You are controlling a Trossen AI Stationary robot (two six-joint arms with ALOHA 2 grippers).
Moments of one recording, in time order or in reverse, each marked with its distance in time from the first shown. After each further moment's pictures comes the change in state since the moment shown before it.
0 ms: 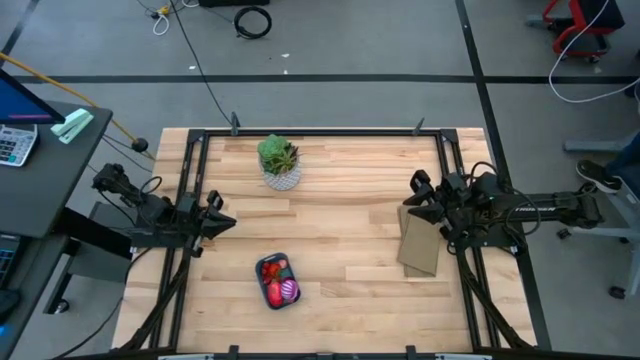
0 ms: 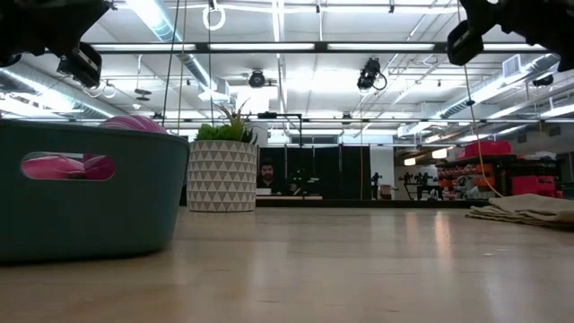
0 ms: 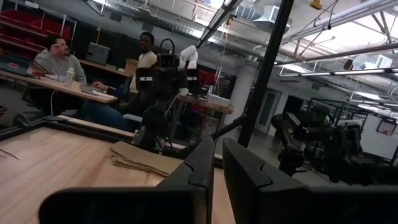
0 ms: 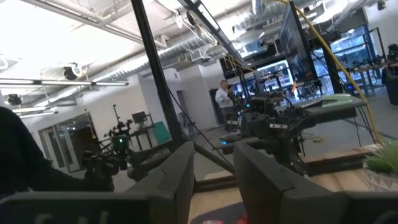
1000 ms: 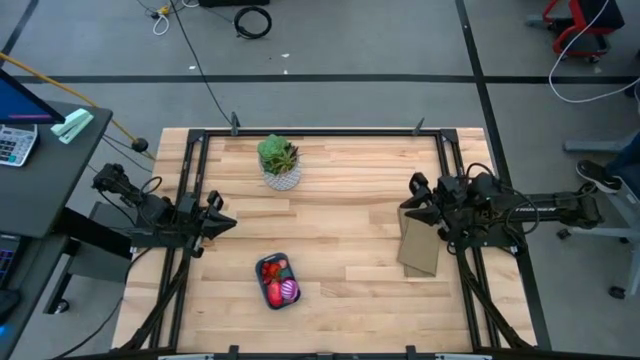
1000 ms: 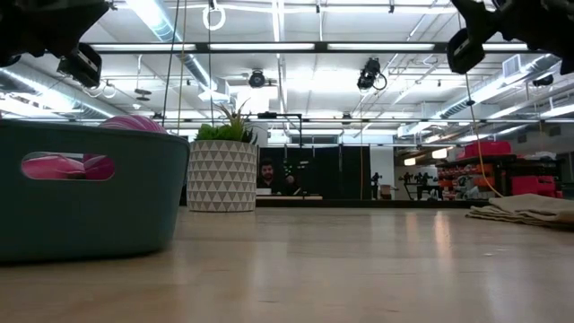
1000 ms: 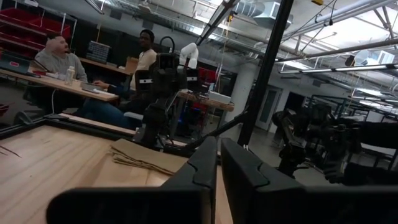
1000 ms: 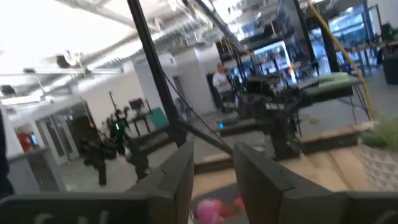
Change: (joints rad) left arm 0.000 0.000 -0.002 -0.014 0.000 0.000; right arm 0.001 -0.009 0.000 -0.077 -0.006 0.008
